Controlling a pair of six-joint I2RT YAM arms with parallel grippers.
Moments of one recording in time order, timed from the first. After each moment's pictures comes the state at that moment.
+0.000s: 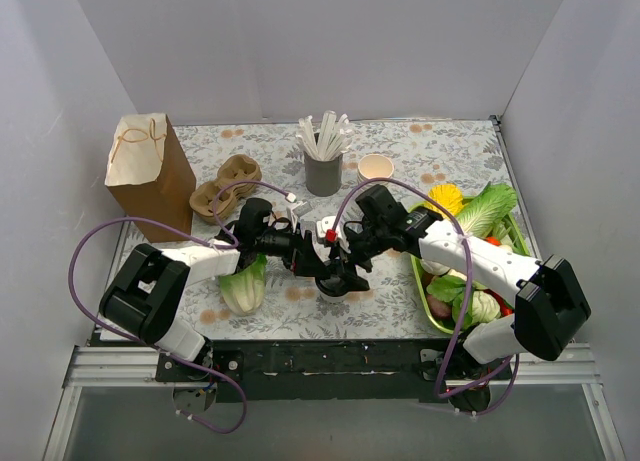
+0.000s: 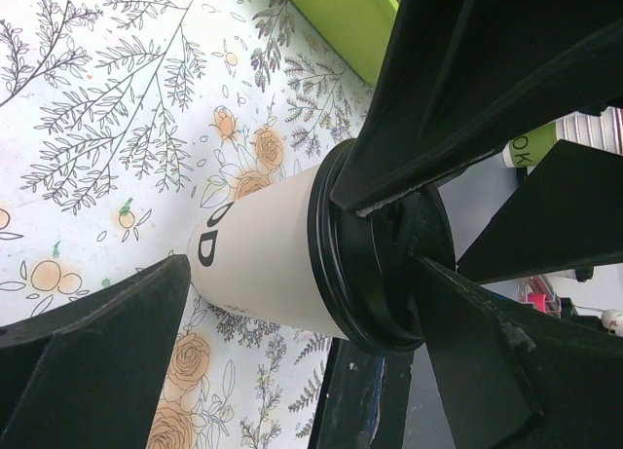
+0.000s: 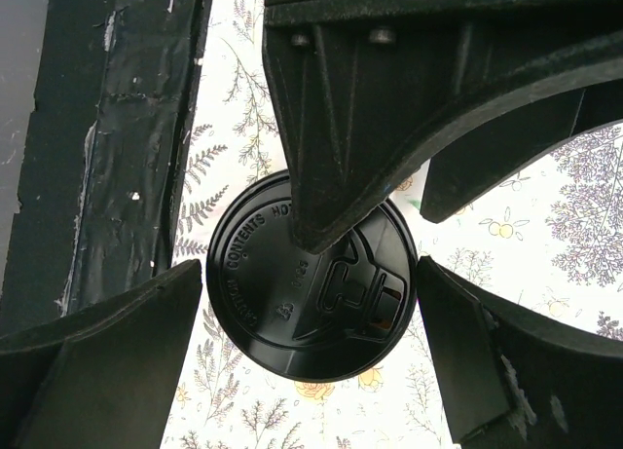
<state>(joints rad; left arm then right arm) -0.51 1.52 0.64 0.30 0.98 -0.37 0.78 1.41 1.02 -0.56 -0.78 -0.67</state>
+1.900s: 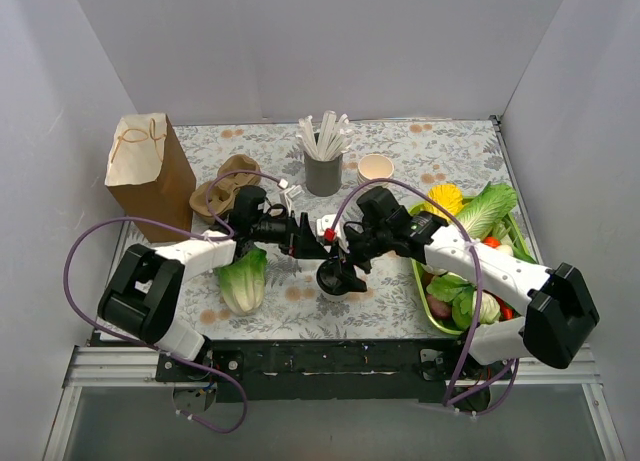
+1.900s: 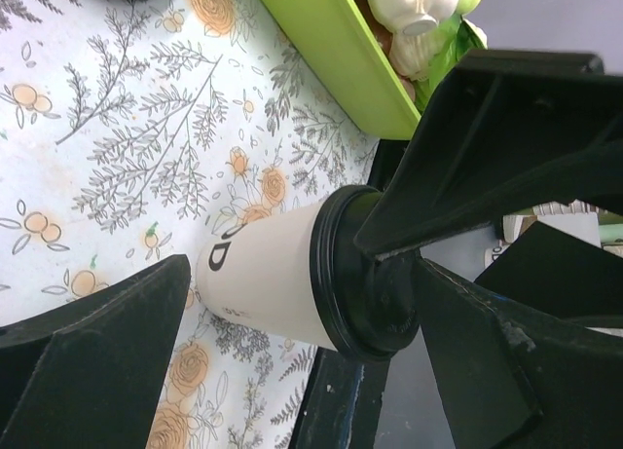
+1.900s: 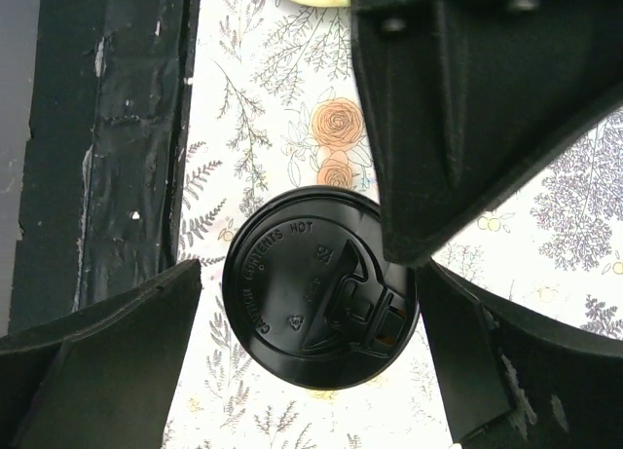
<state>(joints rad) -0.46 1.52 0.72 0.26 0.96 -0.48 0.82 1.36 1.01 -0.51 -0.71 -0.58</state>
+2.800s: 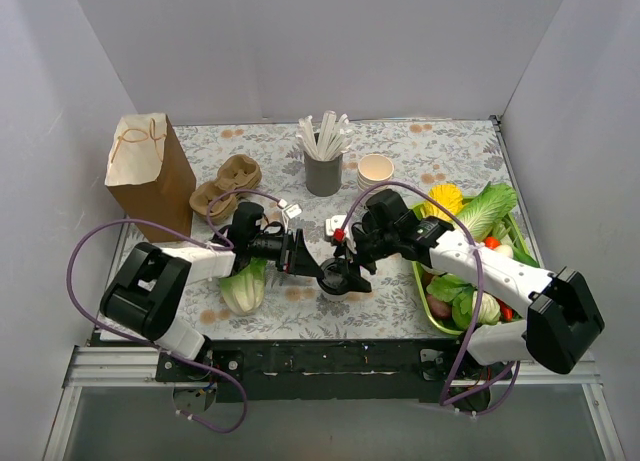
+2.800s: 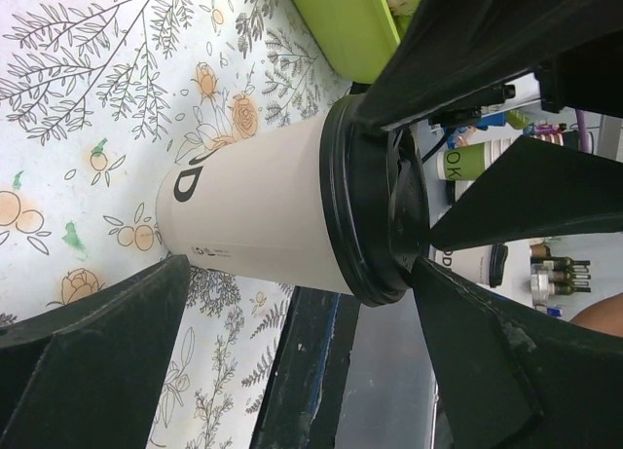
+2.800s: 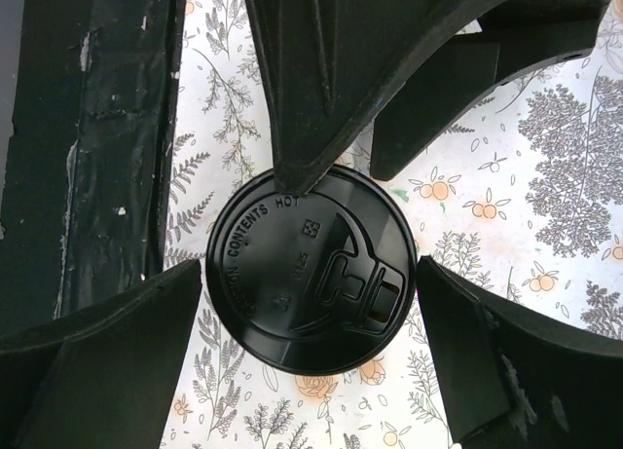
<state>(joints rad) -0.45 1.52 0.58 0.34 1.06 -0.54 0.77 1.31 0.92 -0.43 -0.74 -0.56</state>
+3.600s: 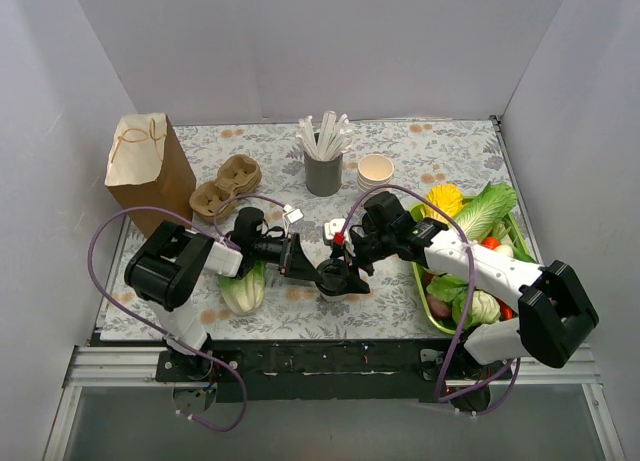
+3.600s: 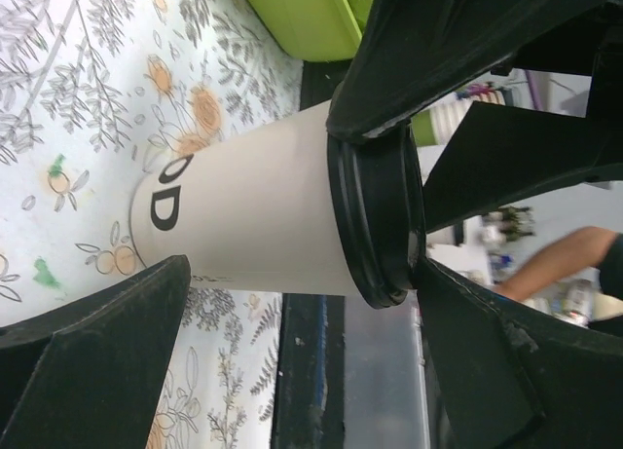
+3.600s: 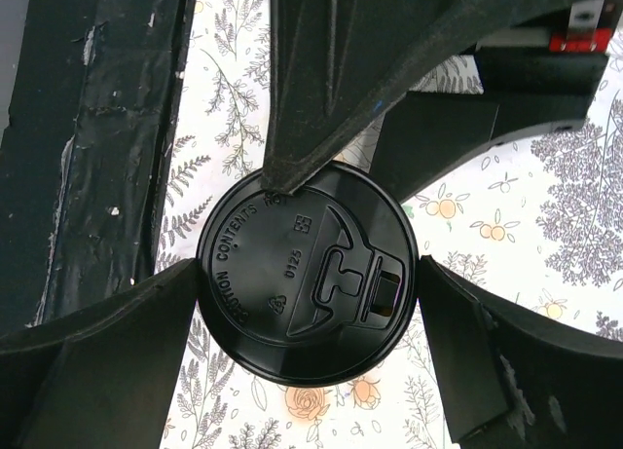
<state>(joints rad) -0.44 1.72 0.53 0.70 1.22 -0.62 0.77 1.36 0.89 -0.38 -0.78 -0.62</state>
